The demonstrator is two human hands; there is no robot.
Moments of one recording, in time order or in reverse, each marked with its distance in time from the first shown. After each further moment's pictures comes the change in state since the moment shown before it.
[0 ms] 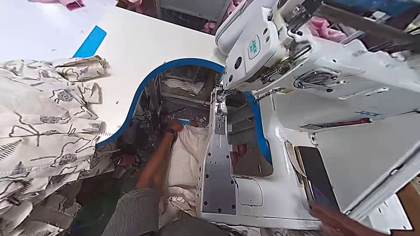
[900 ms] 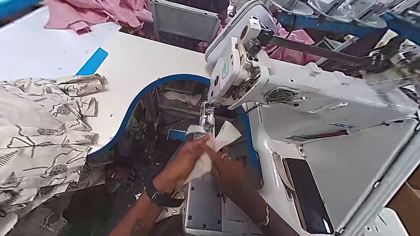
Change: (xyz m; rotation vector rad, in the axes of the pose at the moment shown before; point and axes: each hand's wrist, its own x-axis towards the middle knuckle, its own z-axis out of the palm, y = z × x) left_hand -0.275 0.120 -0.023 -0.964 -0.336 0.492; right_hand 0.163 -0.121 0.098 -0.059 0.658 -0.744
